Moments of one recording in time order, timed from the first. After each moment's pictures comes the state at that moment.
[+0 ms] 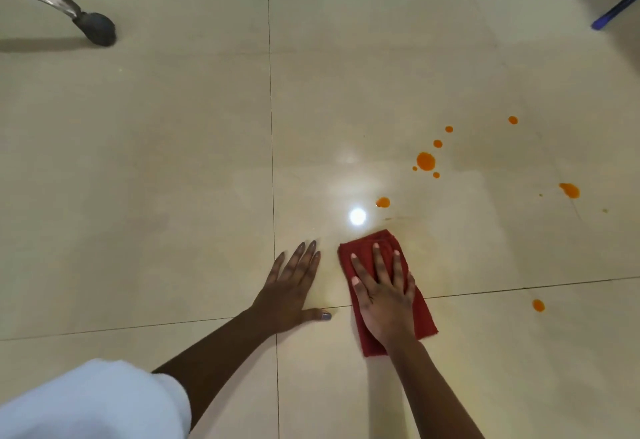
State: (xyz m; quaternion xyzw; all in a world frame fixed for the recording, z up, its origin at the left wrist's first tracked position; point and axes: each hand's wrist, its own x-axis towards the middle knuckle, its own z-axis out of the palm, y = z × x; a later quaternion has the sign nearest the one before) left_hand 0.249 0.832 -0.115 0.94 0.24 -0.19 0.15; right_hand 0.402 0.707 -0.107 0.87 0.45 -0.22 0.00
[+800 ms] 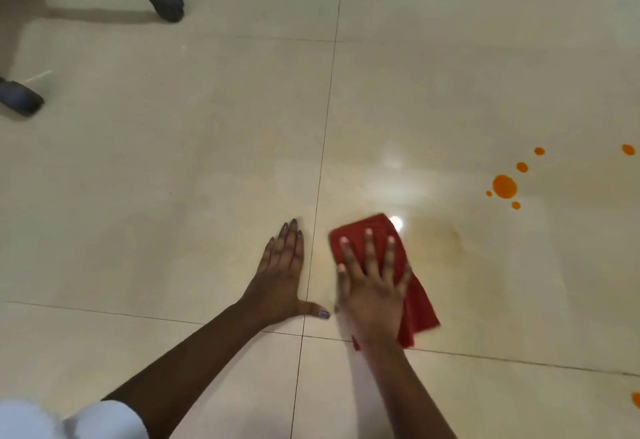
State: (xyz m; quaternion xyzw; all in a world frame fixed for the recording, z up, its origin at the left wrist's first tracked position) left_hand 0.218 0.885 -0.124 0.88 0.41 -0.13 0.21; right_hand 0.362 0.795 -0.129 0.85 0.51 -0.12 -0.07
